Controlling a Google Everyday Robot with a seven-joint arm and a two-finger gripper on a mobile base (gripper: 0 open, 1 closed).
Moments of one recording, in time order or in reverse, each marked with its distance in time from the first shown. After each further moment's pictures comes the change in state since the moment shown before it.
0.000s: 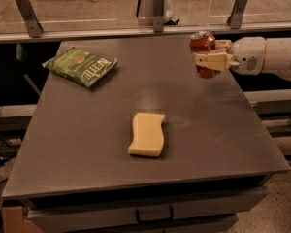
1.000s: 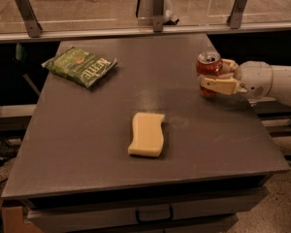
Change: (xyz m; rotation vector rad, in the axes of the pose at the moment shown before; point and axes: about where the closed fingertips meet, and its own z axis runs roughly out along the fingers) arm 0.043 0.035 -0.021 -0.156 -0.146 -0.137
